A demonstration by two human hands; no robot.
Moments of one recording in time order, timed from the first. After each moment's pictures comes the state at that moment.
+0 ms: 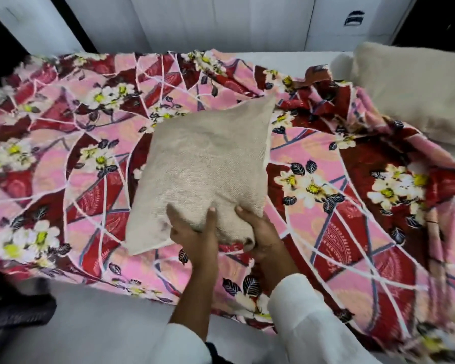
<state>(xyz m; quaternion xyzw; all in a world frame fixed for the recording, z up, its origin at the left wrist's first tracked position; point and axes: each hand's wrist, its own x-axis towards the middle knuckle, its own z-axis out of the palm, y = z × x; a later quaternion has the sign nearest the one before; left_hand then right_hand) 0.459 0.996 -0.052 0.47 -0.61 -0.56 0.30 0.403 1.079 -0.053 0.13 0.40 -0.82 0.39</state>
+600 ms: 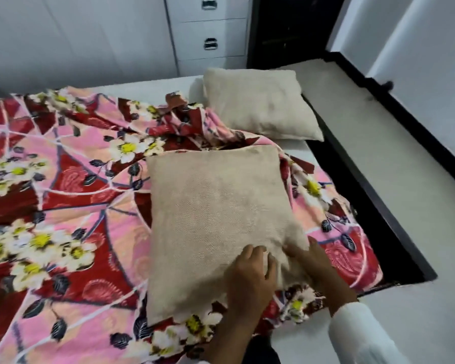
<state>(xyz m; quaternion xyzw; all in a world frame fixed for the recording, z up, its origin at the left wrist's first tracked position) 0.419 1.262 -0.040 -0.02 -0.94 -0.31 0.14 0.376 1.409 -0.073 0.34 0.72 -0.58 0.17</state>
